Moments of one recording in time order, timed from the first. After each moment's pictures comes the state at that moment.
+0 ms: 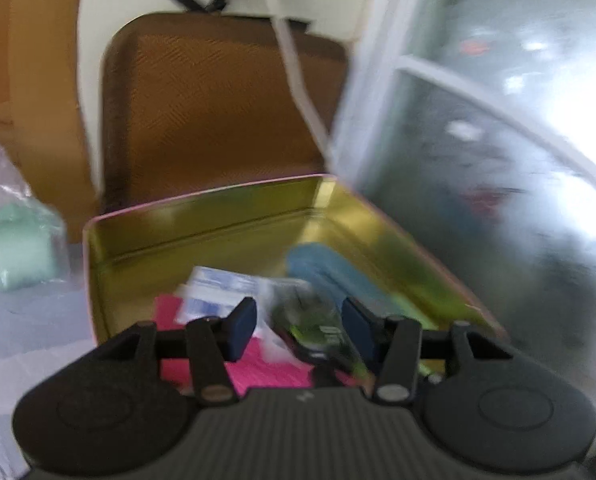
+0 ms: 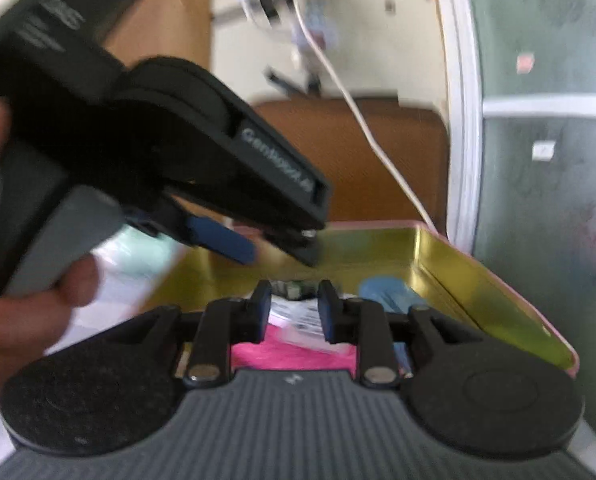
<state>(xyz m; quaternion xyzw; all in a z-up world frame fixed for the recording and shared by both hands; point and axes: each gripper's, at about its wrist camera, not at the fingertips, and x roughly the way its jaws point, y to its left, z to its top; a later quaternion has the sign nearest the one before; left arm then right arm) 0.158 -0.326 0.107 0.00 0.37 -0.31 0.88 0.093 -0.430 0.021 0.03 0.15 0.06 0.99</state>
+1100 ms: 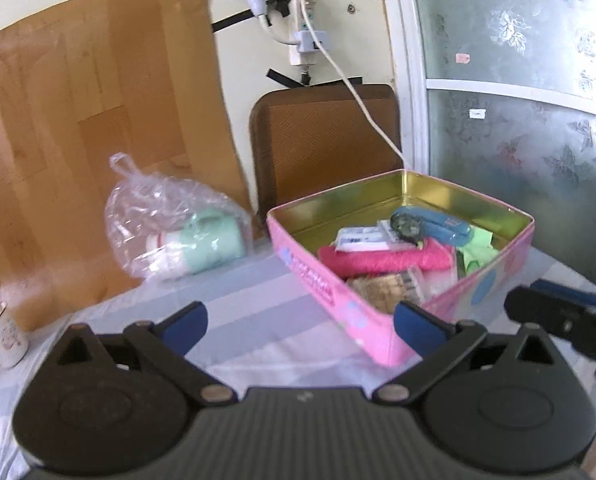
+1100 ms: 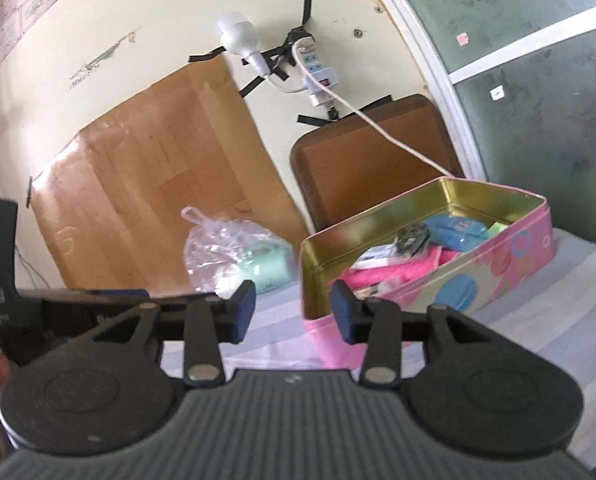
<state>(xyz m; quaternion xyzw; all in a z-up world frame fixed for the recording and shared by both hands) -0.021 -0.203 0.127 0.12 0.25 -0.18 0.94 -0.086 -0.390 0.047 0.23 0.11 0.11 0.96</state>
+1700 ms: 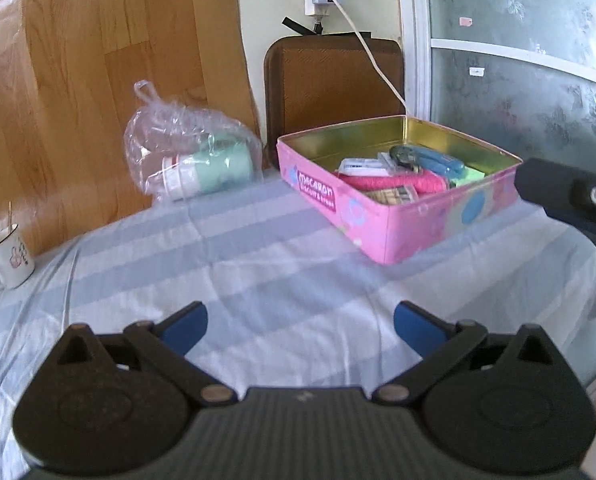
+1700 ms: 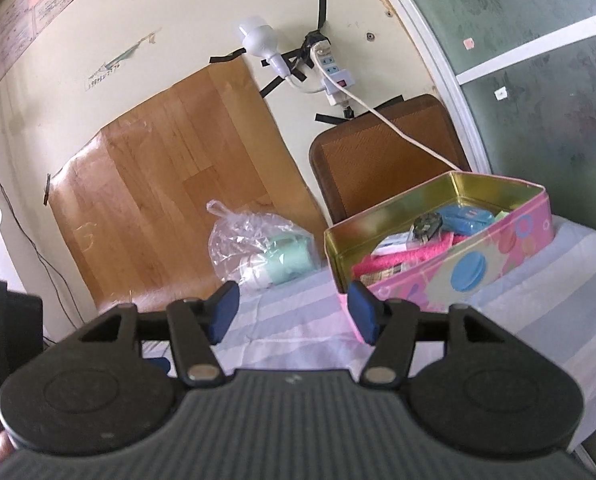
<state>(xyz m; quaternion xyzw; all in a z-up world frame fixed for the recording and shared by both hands) -0.081 -0.161 0.089 0.11 0.31 -0.17 0.93 -0.124 -0.367 0.056 0.23 0.11 0.11 0.96</state>
